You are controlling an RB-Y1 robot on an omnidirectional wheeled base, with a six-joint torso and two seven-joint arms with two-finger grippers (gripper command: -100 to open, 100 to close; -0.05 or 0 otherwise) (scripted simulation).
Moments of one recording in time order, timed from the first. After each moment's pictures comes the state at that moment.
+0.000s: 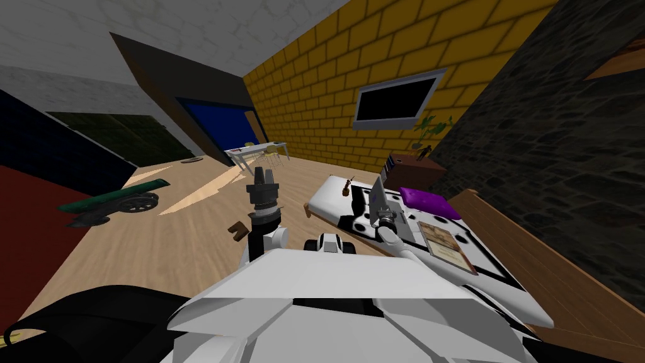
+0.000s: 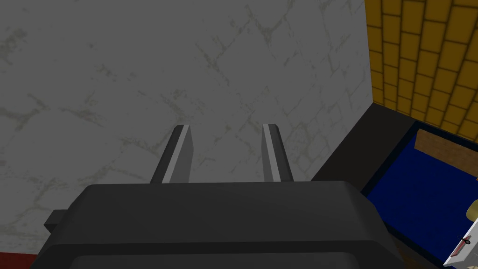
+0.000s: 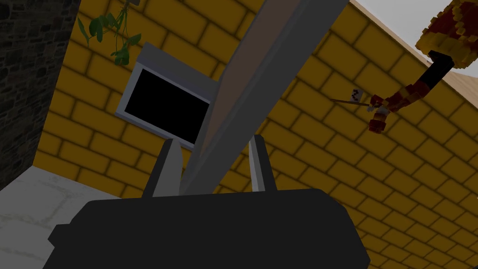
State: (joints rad) left arm 0.48 -0.01 -0.05 -2.35 -0.02 -0.56 -0.04; right arm -0.05 -0.41 0.27 -0.97 1.65 0.62 -0.21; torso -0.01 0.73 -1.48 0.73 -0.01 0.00
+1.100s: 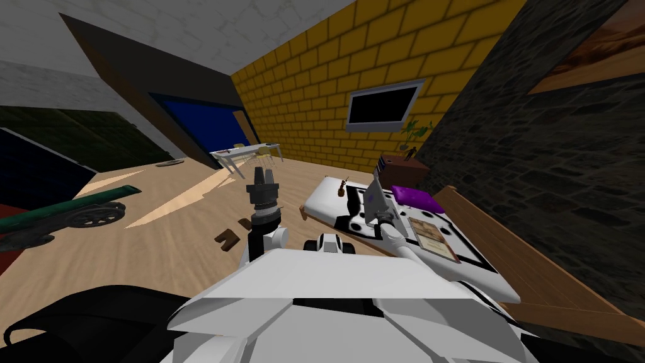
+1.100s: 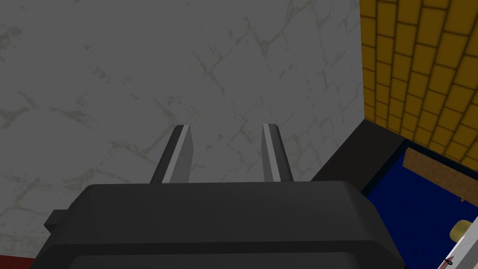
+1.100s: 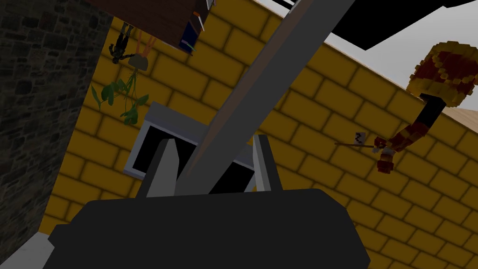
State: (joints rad) left arm 0.48 -0.01 -0.05 -2.35 -0.02 -0.56 -0.04; right arm -0.09 -0.36 0.14 -0.92 1.43 0.41 0.03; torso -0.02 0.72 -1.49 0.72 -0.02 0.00
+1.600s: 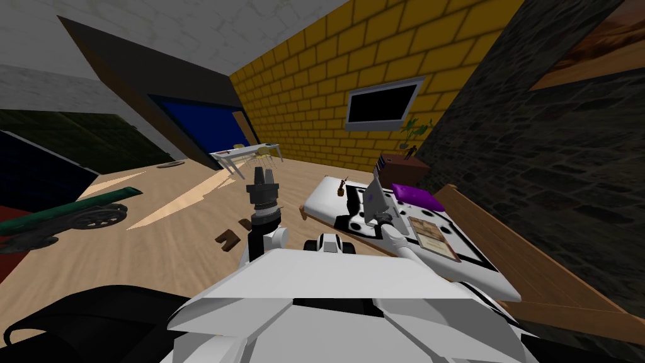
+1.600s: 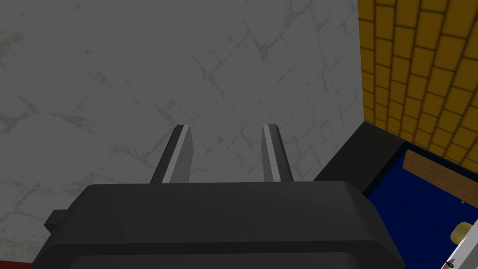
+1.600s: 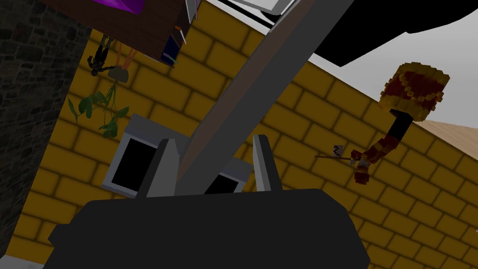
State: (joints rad) left arm 0.48 -0.01 -0.05 -2.35 -0.02 -0.56 -0.04; right arm -0.08 -0.36 0.14 -0.91 1.38 0.34 0.11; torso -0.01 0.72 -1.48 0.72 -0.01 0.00
